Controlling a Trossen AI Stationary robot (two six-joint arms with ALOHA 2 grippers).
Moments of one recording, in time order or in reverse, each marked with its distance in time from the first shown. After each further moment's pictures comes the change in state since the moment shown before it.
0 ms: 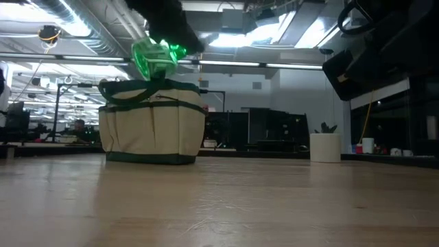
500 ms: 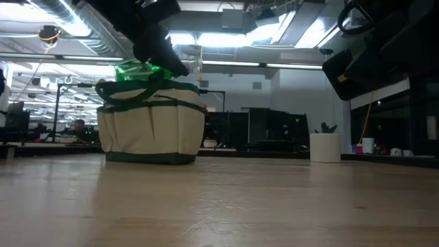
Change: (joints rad) left arm 0.048 -0.058 -0.160 0.017 0.065 -0.182; right arm 0.000 0.000 0.000 0.001 0.000 0.000
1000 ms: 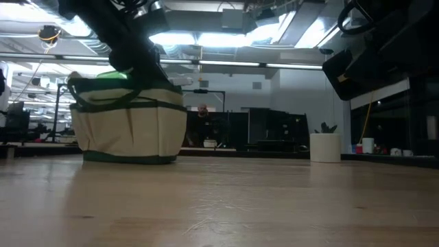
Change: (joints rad) left arm 0.012 -0.046 -0.093 -0.063 0.159 -0.106; right arm 0.000 0.000 0.000 0.000 0.000 0.000
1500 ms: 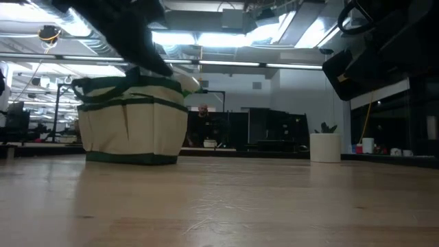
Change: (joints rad) left arm -0.003 -0.080 -0.001 -0.008 0.053 -0.080; right arm 0.000 0.000 0.000 0.000 0.001 0.000
